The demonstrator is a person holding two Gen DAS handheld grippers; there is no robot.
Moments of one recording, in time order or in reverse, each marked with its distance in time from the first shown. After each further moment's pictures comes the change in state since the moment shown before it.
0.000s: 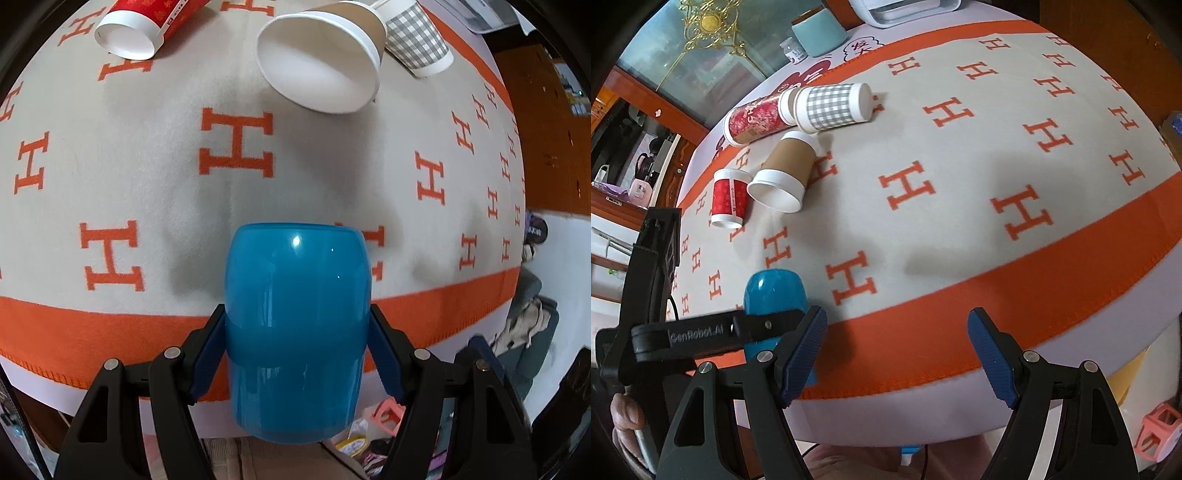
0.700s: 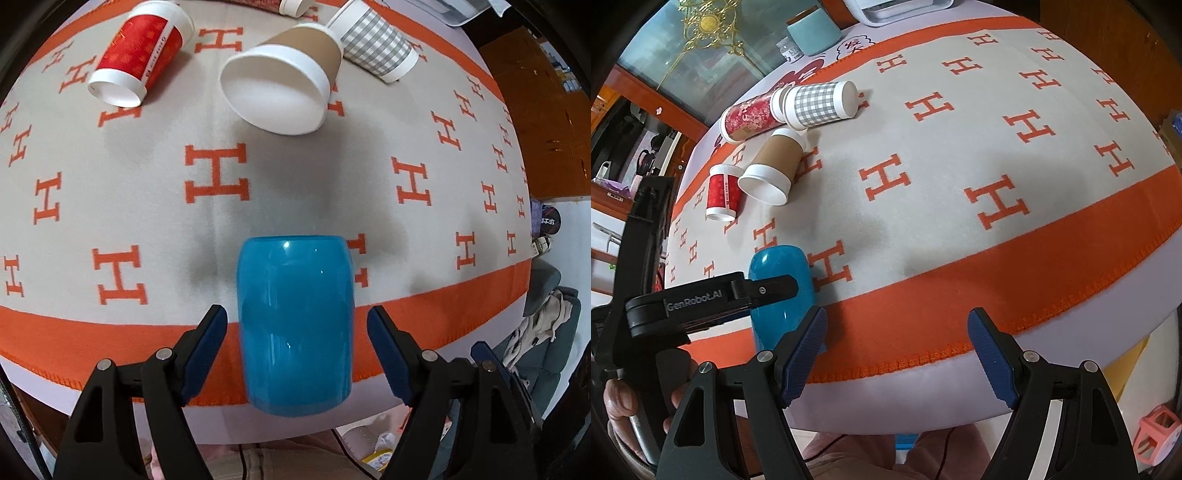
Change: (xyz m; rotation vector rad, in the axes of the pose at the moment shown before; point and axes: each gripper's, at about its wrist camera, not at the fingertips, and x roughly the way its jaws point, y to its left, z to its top) left arm -0.016 -0.030 -0.006 0.094 -0.087 0.088; right arm -0.007 -0.020 -0.008 -0.011 0.006 0.009
